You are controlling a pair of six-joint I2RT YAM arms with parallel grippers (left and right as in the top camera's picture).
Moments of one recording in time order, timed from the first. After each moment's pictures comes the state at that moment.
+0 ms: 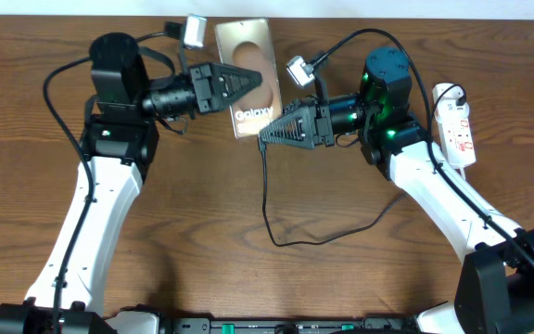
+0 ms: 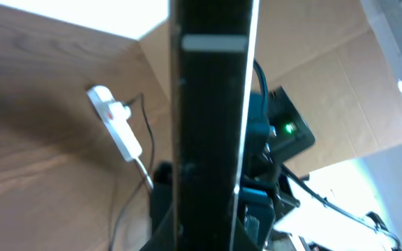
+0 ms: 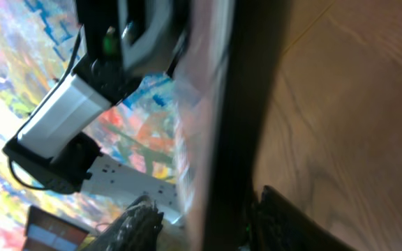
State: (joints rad) left arm -0.11 1.44 1.19 0.07 1.19 -0.85; right arm 0.36 1.65 1.16 0.36 -1.43 0.80
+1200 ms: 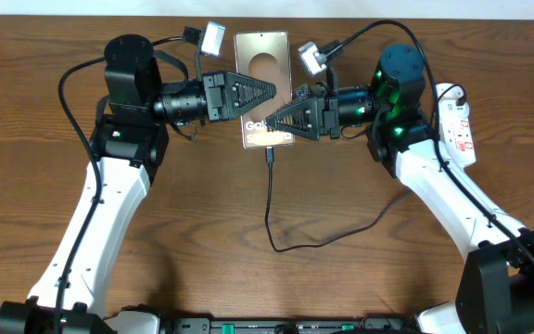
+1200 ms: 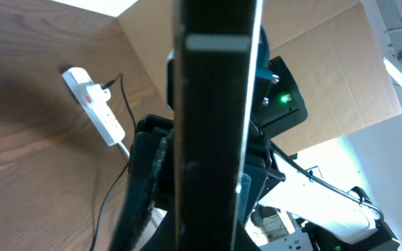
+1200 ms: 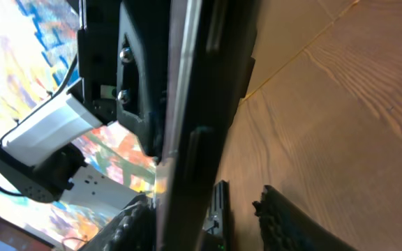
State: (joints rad) left arm -0.16 1.44 1.19 0.07 1.23 -0.85; right arm 0.33 1.65 1.16 0.47 -1.39 0.79
